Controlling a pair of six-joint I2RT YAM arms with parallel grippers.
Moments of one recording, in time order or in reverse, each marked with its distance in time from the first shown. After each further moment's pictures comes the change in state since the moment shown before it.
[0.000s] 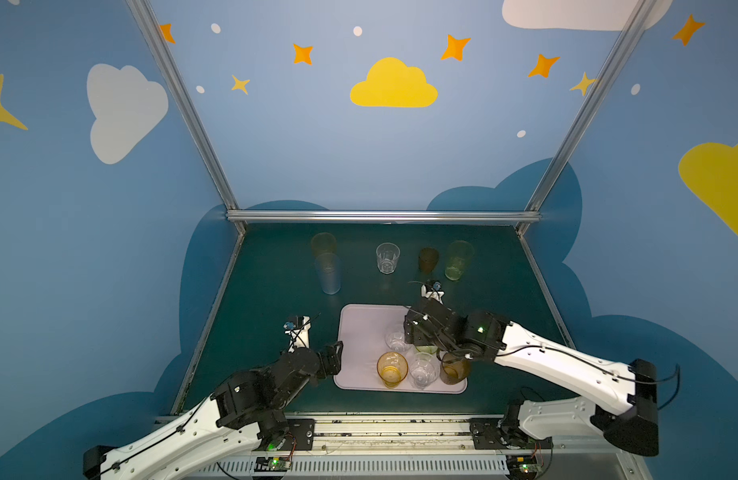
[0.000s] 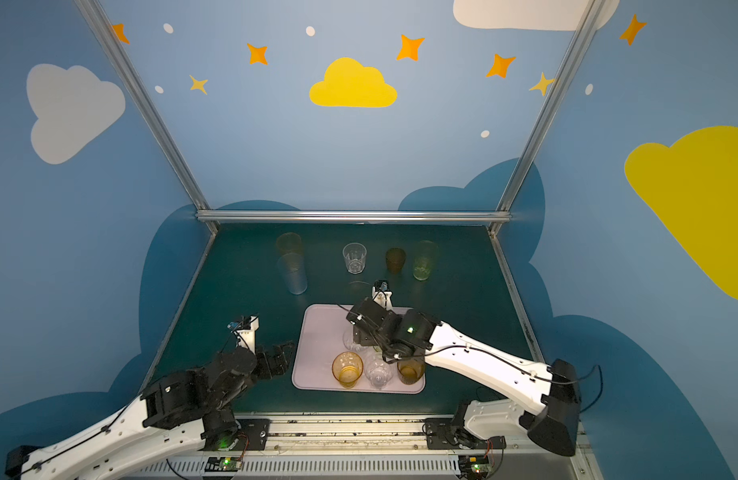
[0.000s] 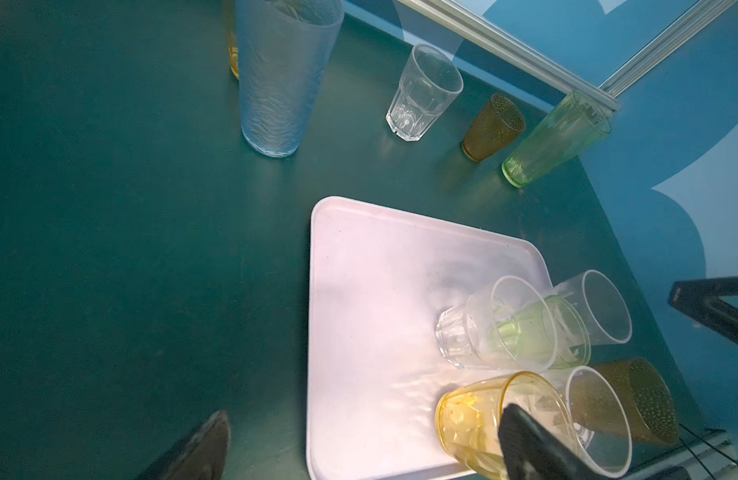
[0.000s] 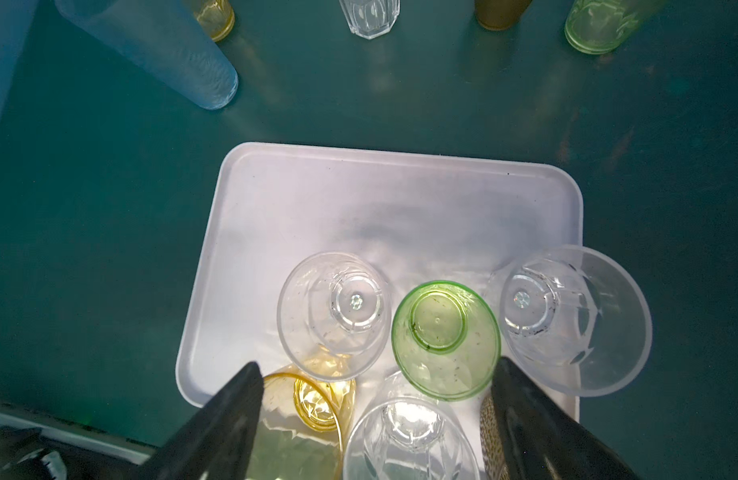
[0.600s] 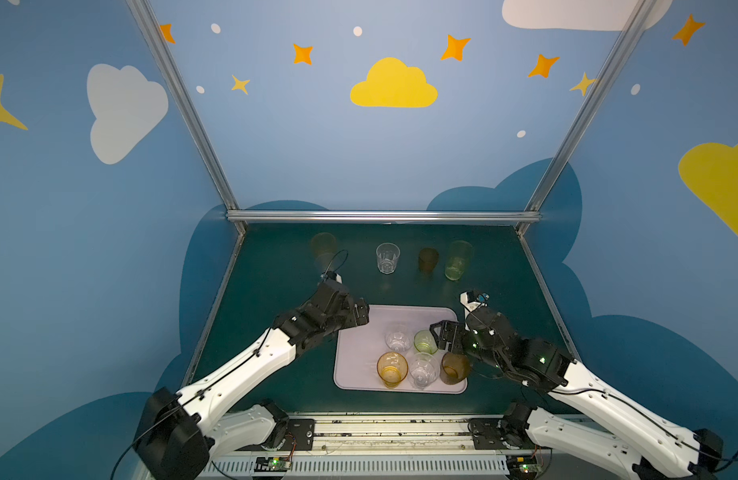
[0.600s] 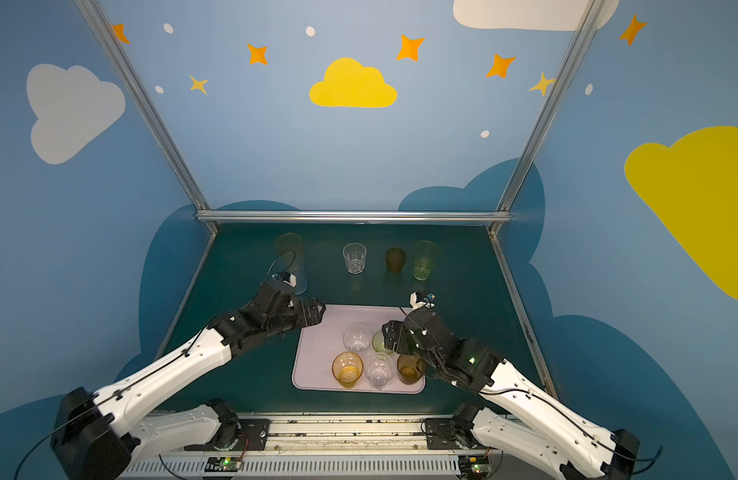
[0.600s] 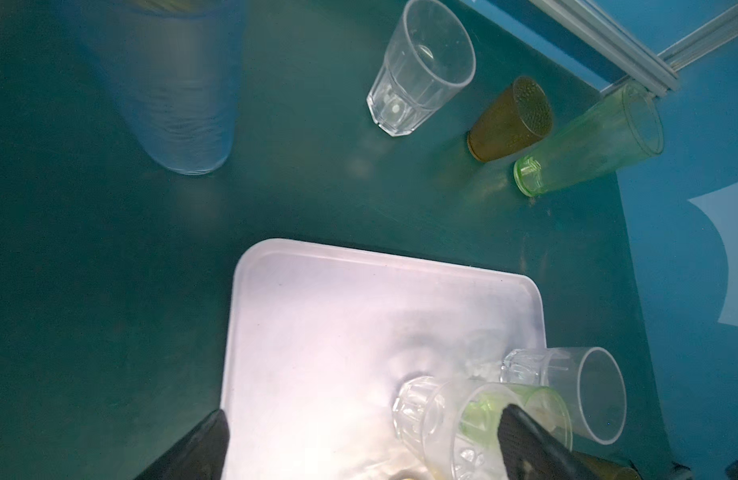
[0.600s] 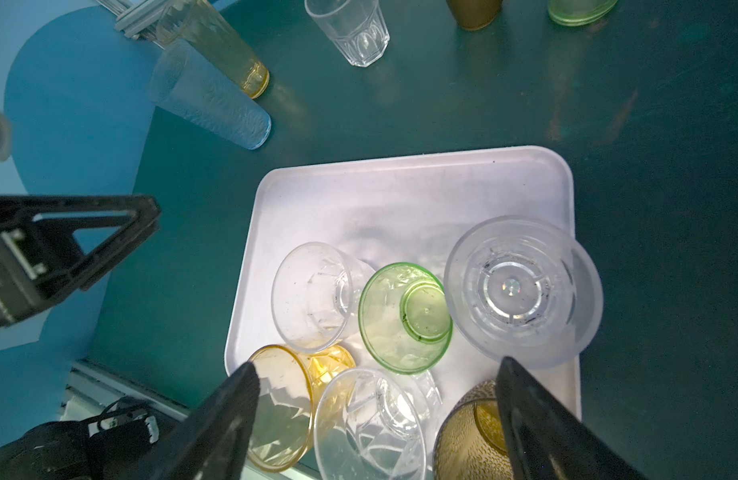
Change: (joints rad) left arm 0.372 0.668 0.315 0.280 0.419 0.155; right arm -0.185 -0.417 -0.325 0.166 -0.211 -0.045
